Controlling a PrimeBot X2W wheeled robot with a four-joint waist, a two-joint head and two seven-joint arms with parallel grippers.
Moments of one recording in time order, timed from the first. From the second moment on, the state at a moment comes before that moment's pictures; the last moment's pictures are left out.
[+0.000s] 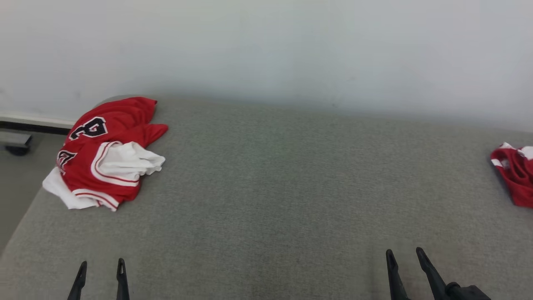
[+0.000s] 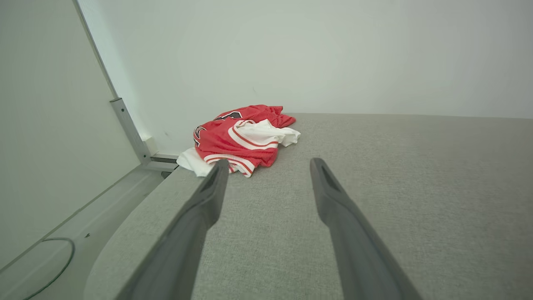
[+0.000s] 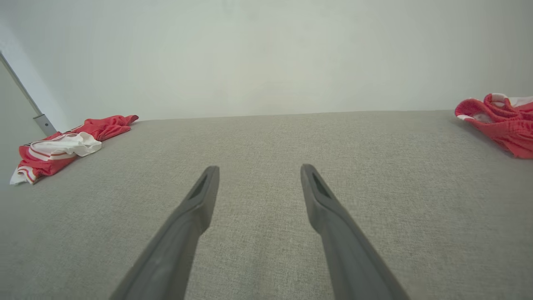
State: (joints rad) left arm 0.10 0.09 0.11 0.13 -0.03 -0.08 -0.26; right arm 0.10 -0.09 0.00 0.18 0.18 0.13 -0.26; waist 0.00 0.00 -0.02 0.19
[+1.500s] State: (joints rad) left arm -0.15 0.15 0.17 0.14 -0.09 -0.08 -0.26; right arm 0.02 -0.16 0.00 0.15 0.16 0.13 -0.26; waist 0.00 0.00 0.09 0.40
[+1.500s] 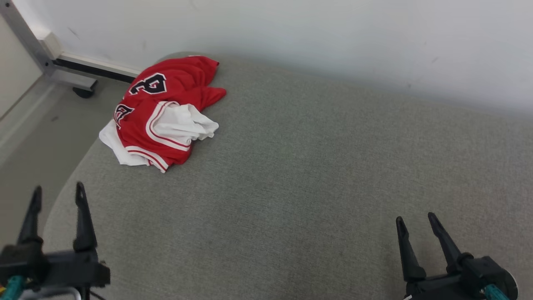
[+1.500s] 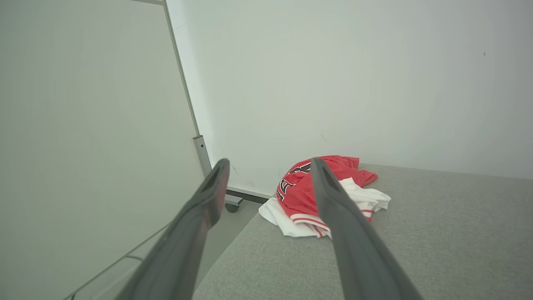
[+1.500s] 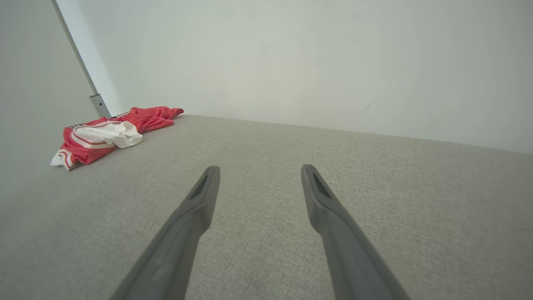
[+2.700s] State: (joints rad) left arm -0.92 0.51 0.22 0.74 -0.23 -0.12 -0.10; right arm -0.08 -0.23 -0.10 -0.19 0.12 0.13 -0.26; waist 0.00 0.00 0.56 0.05
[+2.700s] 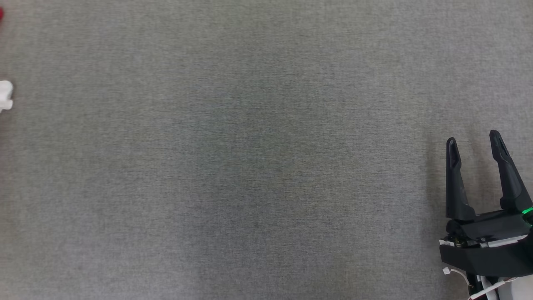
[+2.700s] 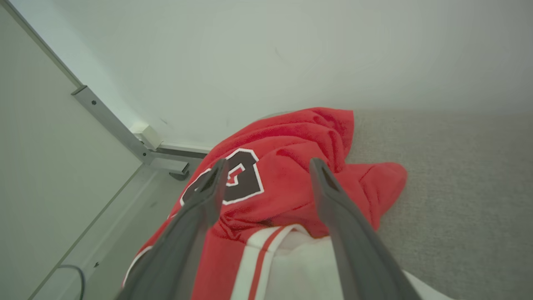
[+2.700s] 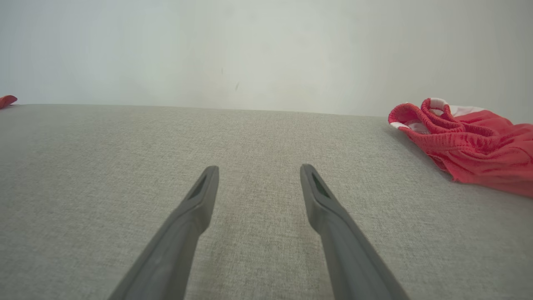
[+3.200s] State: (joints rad) left arm -0.93 0.59 0.07 0.87 -0.44 -0.13 0.36; right arm -0.08 -0.23 -0.09 -0.19 0.11 0.13 -0.26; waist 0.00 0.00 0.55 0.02
